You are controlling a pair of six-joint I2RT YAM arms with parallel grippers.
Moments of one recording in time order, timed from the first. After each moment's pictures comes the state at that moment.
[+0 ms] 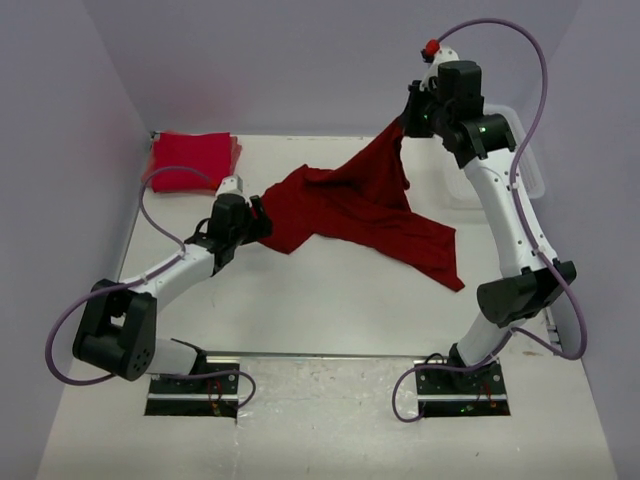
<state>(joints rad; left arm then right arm) -0.35 1.38 0.74 0.01 -0.14 -0.56 0.29 1.71 2.05 -0.79 -0.02 0.23</state>
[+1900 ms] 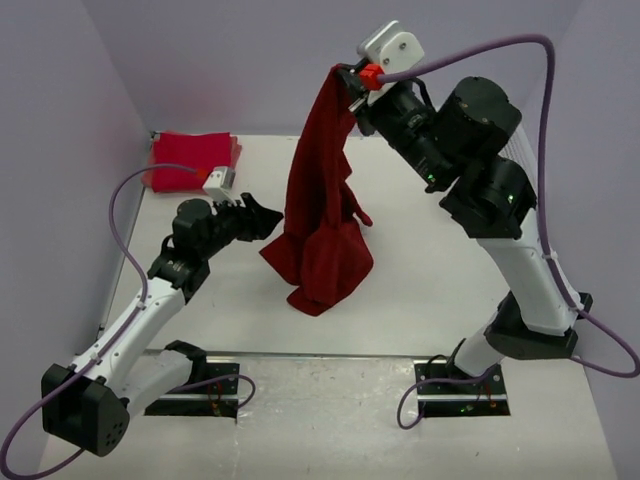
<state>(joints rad) -0.35 0.97 0.72 0.02 0.26 -0.51 0.94 1.60 2.38 -0.56 0.22 -0.45</state>
